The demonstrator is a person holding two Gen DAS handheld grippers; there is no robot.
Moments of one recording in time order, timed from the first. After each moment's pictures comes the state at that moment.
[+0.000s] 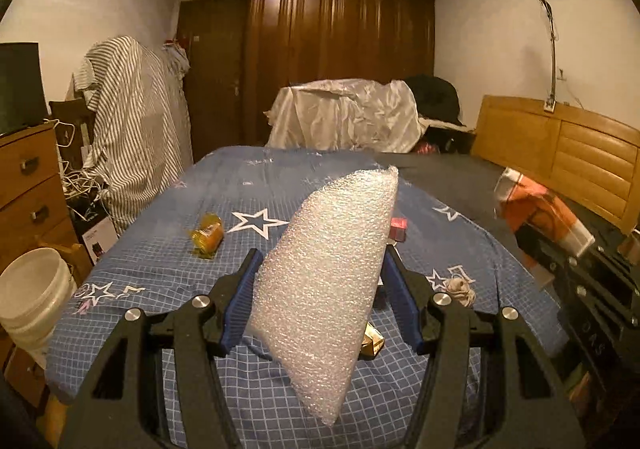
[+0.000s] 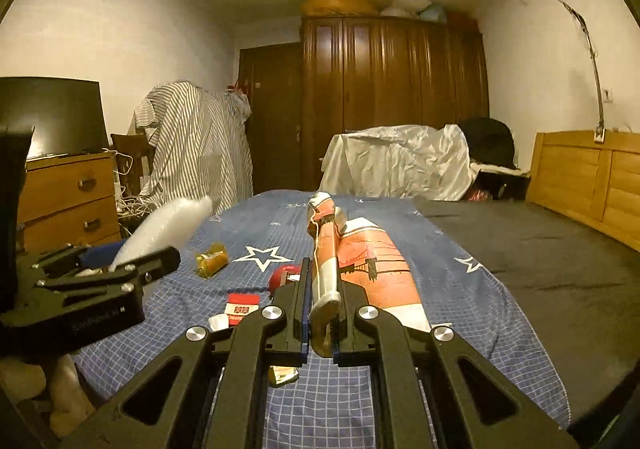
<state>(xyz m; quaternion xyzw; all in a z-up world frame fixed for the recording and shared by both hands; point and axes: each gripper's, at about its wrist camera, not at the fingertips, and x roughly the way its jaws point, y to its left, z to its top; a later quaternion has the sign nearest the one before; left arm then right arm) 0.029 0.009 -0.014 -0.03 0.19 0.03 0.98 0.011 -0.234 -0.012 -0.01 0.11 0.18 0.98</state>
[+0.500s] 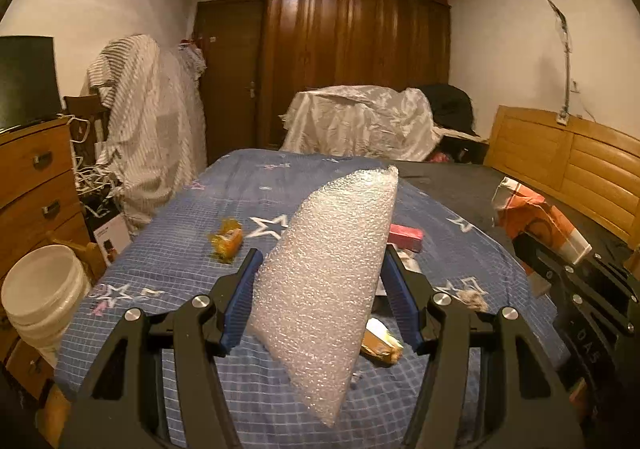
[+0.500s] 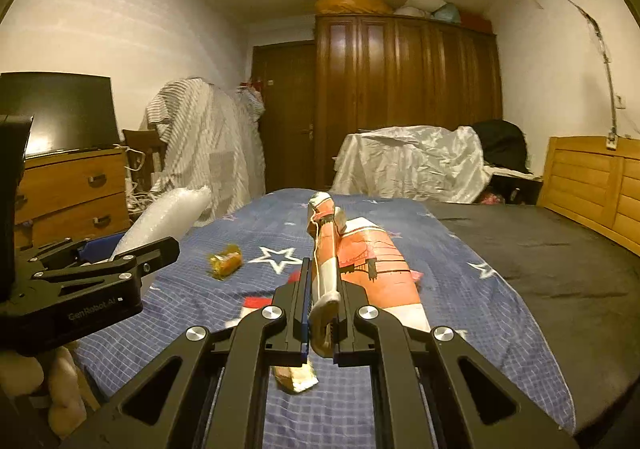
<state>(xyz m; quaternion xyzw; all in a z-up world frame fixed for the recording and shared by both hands) 0.020 0.041 0.001 -0.04 0.18 0.06 0.98 0.021 -0.224 0.007 -0.02 0.12 0.22 0.97</state>
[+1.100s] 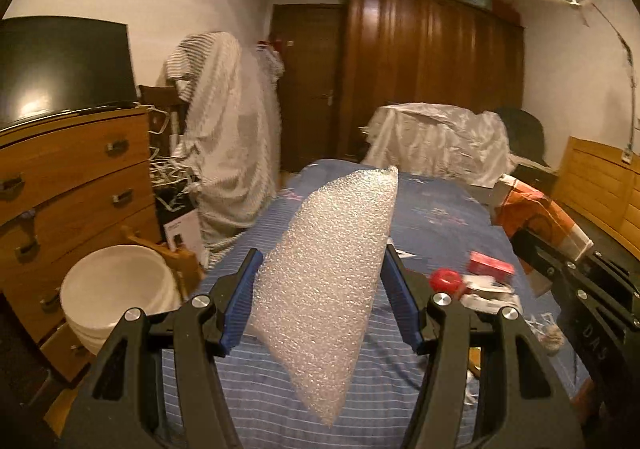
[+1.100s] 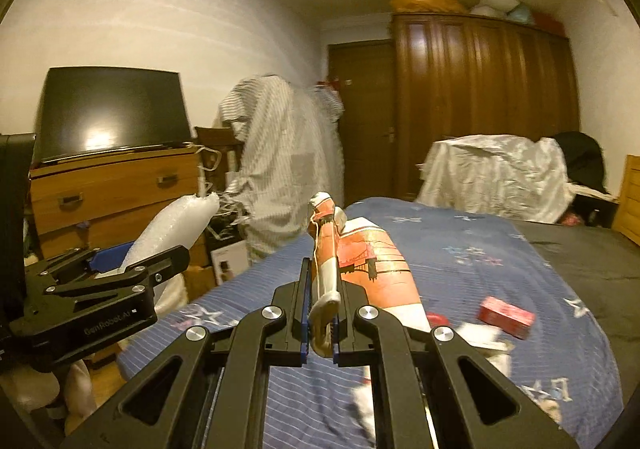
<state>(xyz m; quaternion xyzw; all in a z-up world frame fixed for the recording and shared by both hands) 0.000 0.176 0.029 -0.07 0.16 0.19 0.97 0.061 -0.039 0.057 -0.03 0.12 0.36 0.93</state>
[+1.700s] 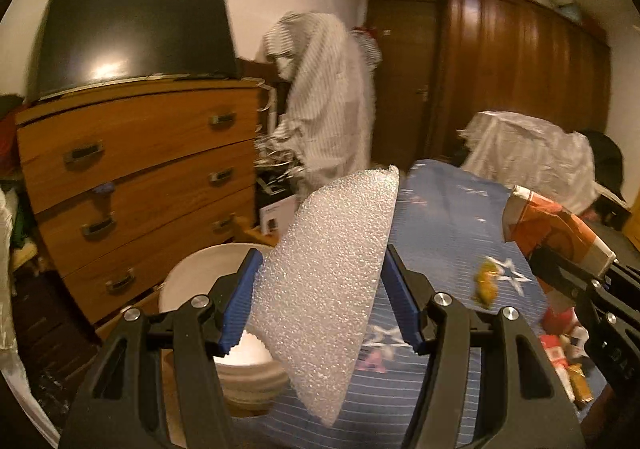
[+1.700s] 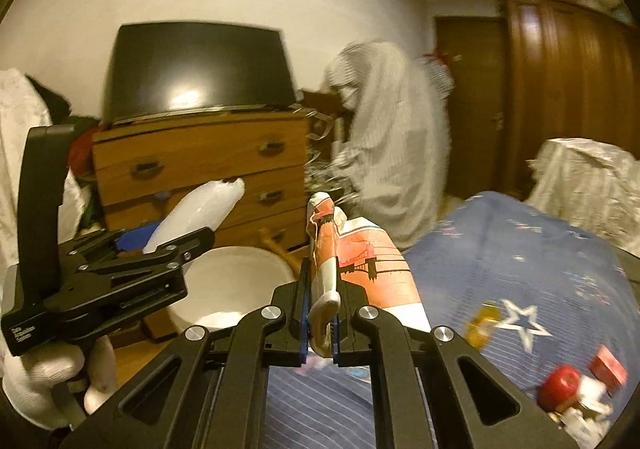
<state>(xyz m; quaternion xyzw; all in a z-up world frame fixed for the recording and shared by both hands) -0.045 0.360 0.035 -0.12 0.19 0.33 0.92 0.056 0.258 0.097 -0.11 0.18 0.52 0.83</state>
